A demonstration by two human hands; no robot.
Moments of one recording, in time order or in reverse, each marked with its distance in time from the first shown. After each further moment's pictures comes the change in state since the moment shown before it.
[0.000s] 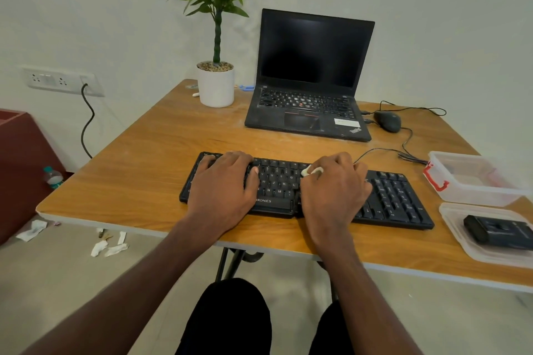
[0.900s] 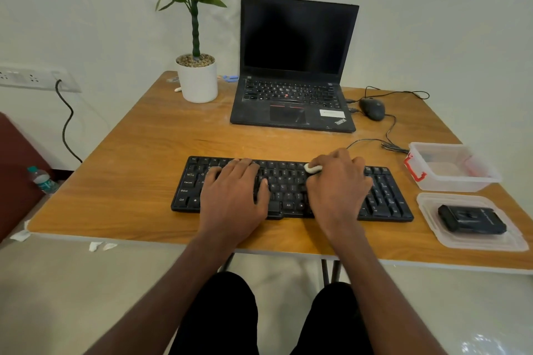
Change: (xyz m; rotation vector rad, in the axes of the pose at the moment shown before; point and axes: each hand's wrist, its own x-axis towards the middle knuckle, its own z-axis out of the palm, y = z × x) left_hand -0.004 0.041 0.004 0.018 -0.057 -0.009; right_hand 0.025 0.015 -0.032 -0.156 -0.223 -0.041
